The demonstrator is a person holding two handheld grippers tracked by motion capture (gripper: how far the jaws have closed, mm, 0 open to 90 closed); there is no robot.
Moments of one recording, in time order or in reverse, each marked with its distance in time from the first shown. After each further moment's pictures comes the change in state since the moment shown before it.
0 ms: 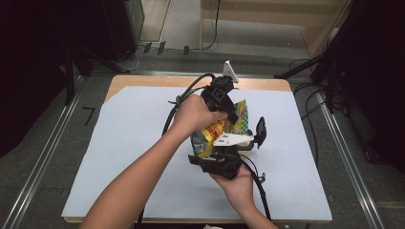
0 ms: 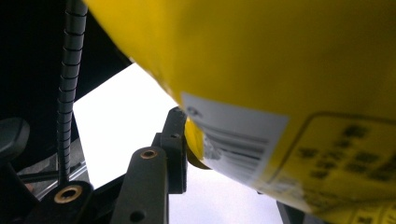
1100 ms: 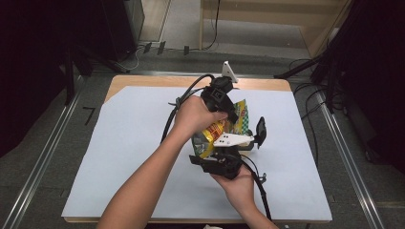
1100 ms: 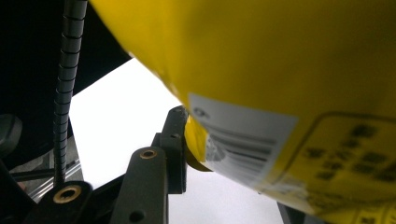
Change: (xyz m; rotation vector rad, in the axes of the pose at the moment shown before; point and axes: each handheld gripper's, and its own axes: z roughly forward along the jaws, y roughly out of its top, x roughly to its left) left arm 0.000 0.000 0.002 -0.021 -0.005 -0.008; right arm -0.001 -0.001 -0.001 0.004 -0.021 -0.012
